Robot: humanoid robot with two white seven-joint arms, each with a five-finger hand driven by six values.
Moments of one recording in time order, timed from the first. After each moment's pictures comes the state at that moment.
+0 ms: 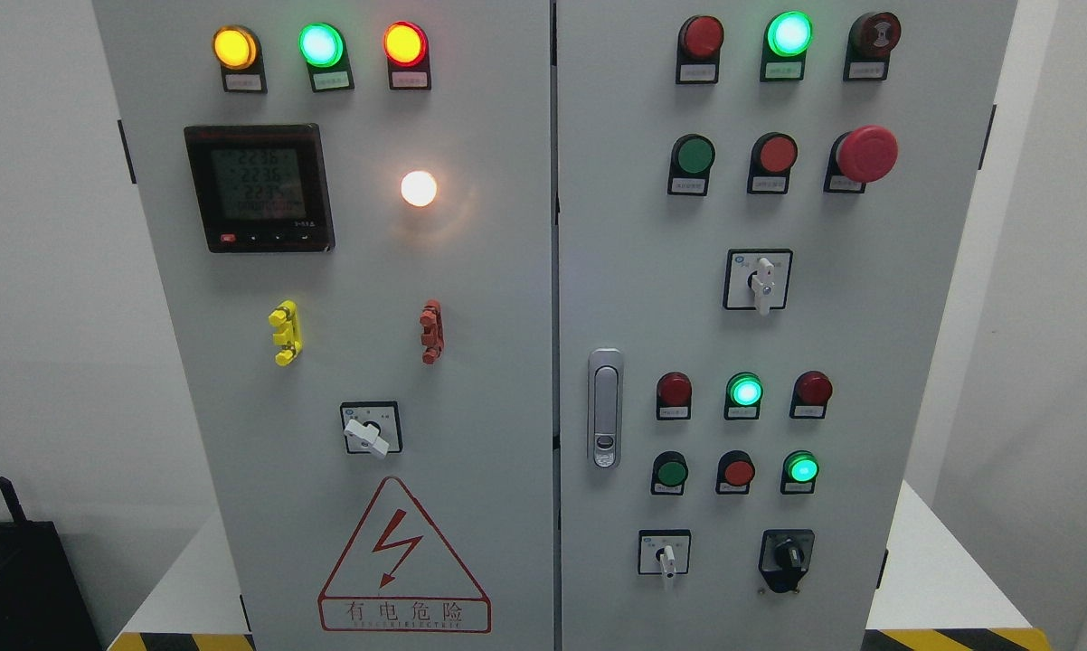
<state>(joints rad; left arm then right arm) -0.04 -0.05 0.00 0.05 0.11 -0.05 -0.06 0.27 0.01 0.15 -1.89 -0.17 -0.23 0.17</state>
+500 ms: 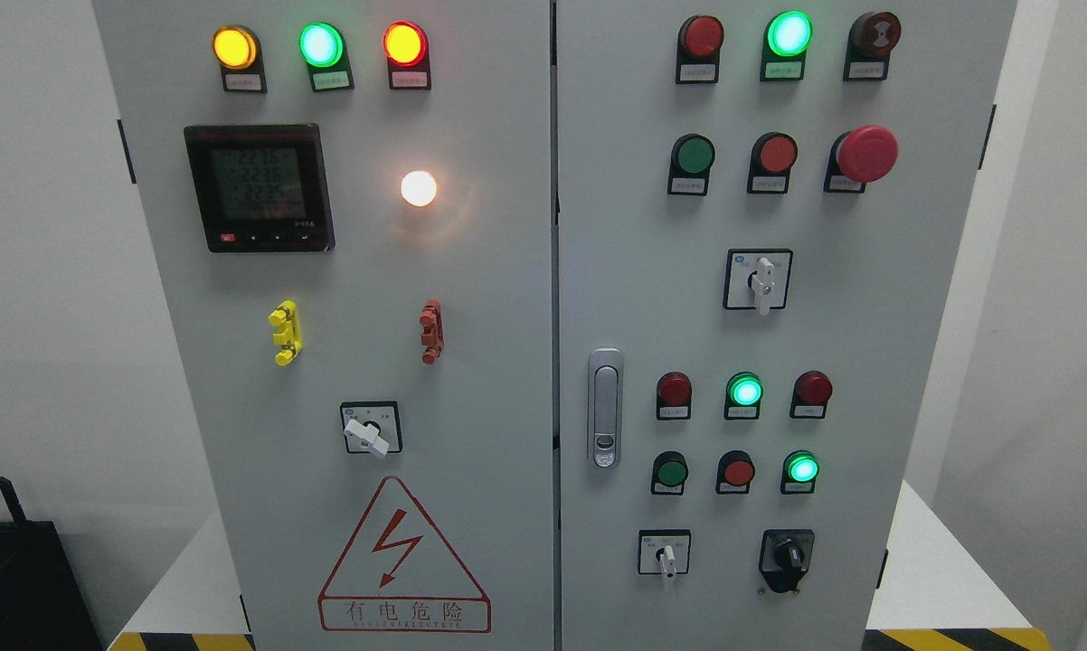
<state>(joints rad) -0.04 -0.05 0.00 0.05 0.11 -0.05 -0.06 0.27 0.00 0.15 -1.89 -0.17 -0.23 0.17</state>
